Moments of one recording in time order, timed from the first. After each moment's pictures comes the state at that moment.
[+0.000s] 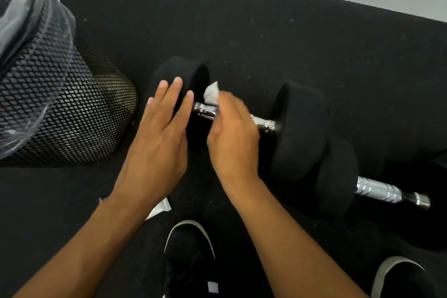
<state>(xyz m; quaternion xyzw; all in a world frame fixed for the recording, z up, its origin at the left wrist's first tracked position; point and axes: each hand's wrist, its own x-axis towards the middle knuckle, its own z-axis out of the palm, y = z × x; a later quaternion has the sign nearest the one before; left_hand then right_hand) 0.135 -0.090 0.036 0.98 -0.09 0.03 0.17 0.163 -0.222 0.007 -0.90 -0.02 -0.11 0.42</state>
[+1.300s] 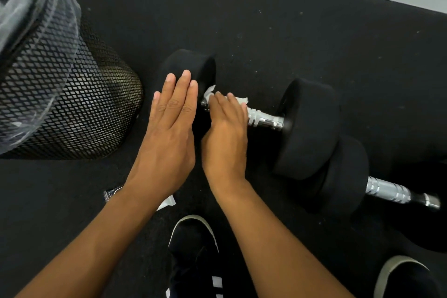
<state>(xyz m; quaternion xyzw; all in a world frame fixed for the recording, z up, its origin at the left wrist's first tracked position) 0.137 -0.090 0.019 0.97 -0.09 0.07 0.19 0.157 -0.195 -0.017 -0.92 0.00 -0.05 0.38</state>
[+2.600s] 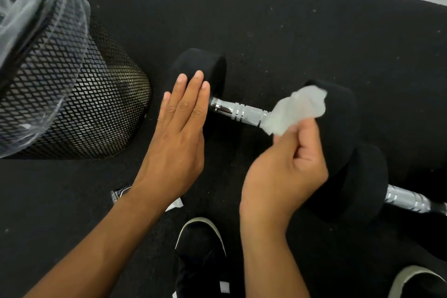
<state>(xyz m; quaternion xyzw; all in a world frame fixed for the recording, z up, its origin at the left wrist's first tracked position) 0.138 -0.086 0.020 0.97 -0.11 0.07 0.19 0.131 -0.216 0.060 -0.63 0.34 -0.22 0.66</state>
